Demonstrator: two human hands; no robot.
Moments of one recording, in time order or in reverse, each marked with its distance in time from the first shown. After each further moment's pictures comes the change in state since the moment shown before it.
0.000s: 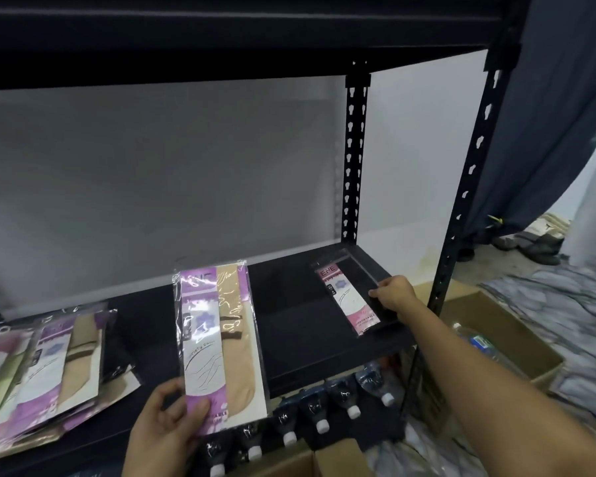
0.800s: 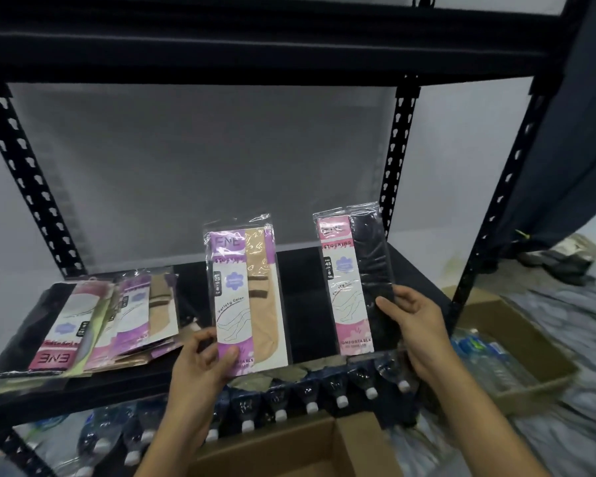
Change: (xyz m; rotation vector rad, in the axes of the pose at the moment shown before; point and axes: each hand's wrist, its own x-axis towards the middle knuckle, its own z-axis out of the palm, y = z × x) left_hand -0.027 0.033 -0.042 -0.024 0.012 0.048; right_hand -0.203 -0.010 0.011 0.607 -0.158 -0.296
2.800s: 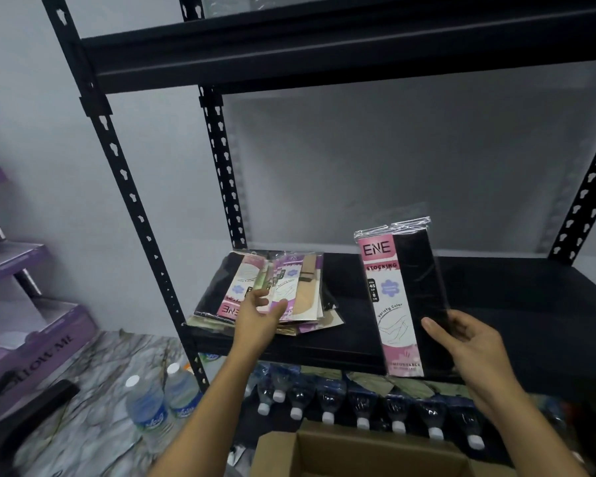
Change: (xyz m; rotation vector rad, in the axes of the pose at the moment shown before) left_hand 0.057 0.050 -0.133 0.631 0.465 0.078; right_hand -0.039 0.021 0.137 -0.023 -0.386 -0.016
